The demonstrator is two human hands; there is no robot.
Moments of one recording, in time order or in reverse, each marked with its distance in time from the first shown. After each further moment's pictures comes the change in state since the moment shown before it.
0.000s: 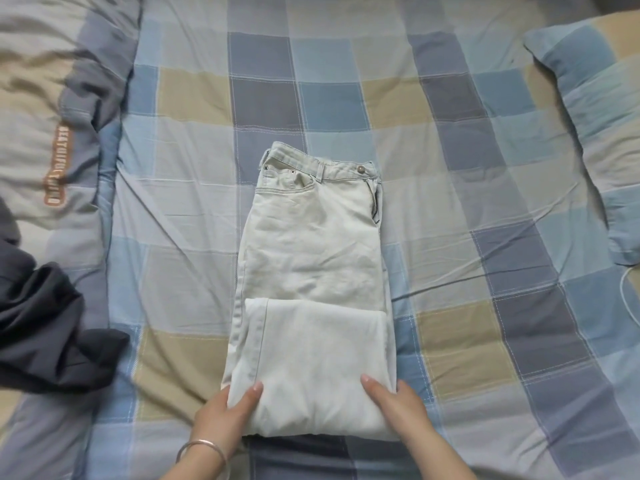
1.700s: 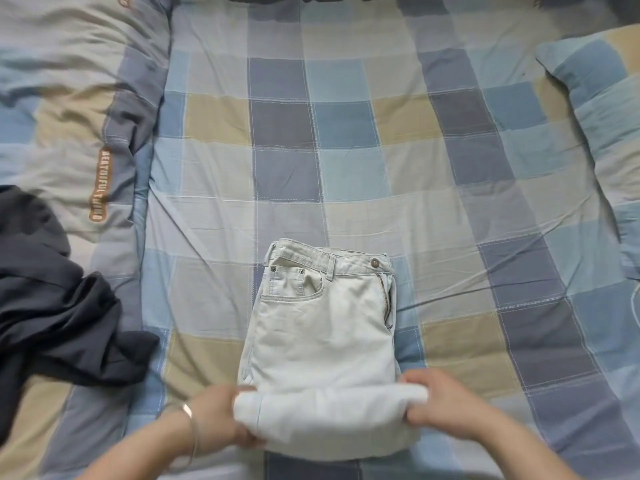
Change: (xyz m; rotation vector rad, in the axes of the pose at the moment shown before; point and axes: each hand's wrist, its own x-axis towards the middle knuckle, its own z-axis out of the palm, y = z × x) left_hand -0.039 0.070 -0.064 0.742 -0.557 0.266; right_hand -0.050 -0.057 -0.088 -0.476 -0.416 -0.467
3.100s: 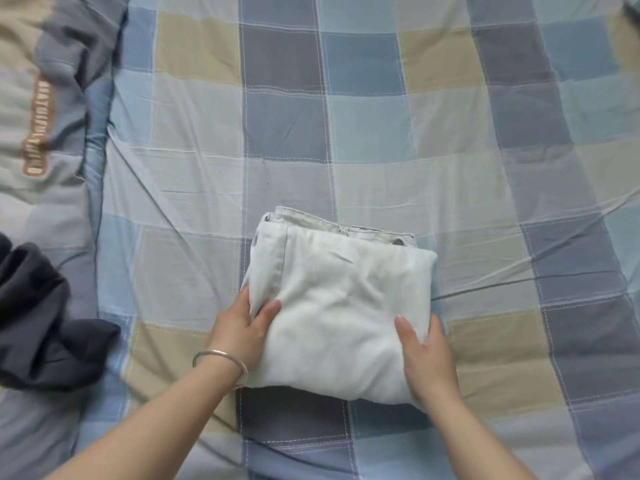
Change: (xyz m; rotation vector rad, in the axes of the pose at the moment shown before) left_hand 0.118 0.014 -0.012 -0.474 0.754 0.011; right_hand 0.108 0.006 0.033 0.479 0.741 0.092
